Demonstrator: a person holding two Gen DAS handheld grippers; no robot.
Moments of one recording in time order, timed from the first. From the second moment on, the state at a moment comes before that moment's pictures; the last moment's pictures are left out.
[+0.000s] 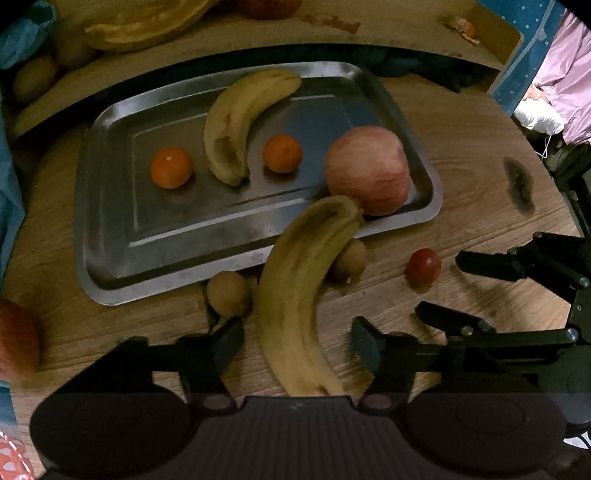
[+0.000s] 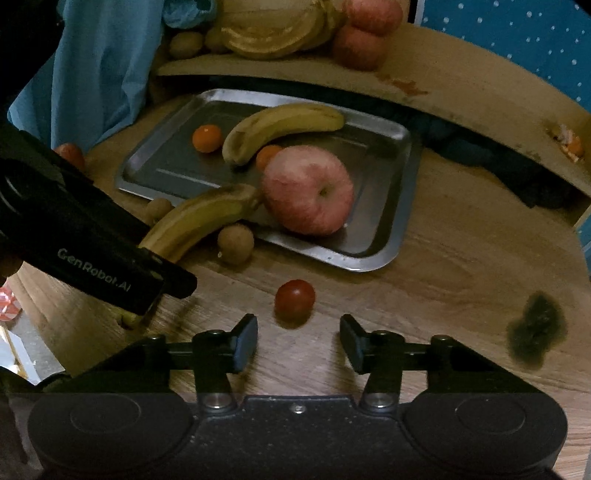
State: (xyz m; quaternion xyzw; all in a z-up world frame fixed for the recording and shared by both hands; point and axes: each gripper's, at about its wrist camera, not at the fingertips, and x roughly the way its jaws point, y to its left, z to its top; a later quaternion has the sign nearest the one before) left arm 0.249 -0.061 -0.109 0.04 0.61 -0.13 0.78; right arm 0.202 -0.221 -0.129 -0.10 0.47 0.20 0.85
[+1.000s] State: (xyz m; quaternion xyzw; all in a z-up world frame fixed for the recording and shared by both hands) left arm 0.259 -0.065 -0.112 0.05 0.61 -0.12 0.78; right arm 0.211 -0.206 -0.133 -0.11 0.46 0.23 0.85
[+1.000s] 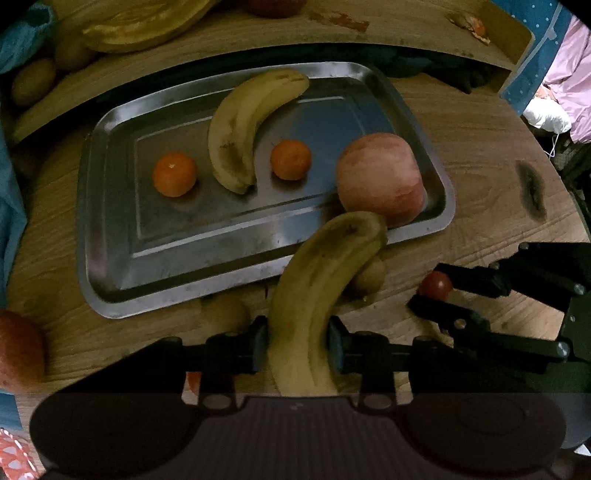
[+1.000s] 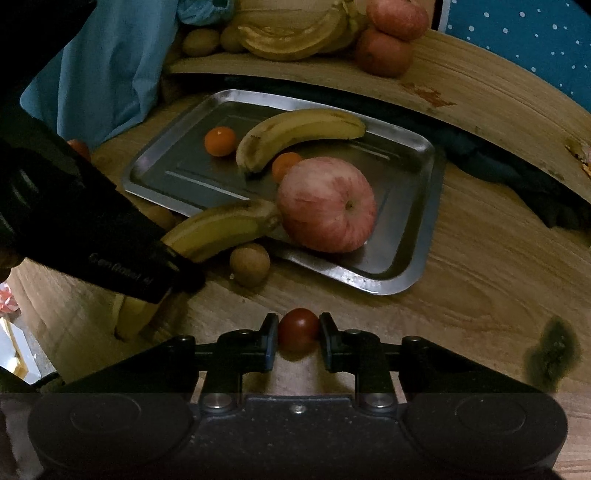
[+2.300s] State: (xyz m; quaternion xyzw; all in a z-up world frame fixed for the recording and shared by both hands) left arm 0.241 -0.032 -0.082 -0.01 0.57 -0.09 0.81; right arm 0.209 -0.205 -0.120 -0.12 0.45 0.25 0.85
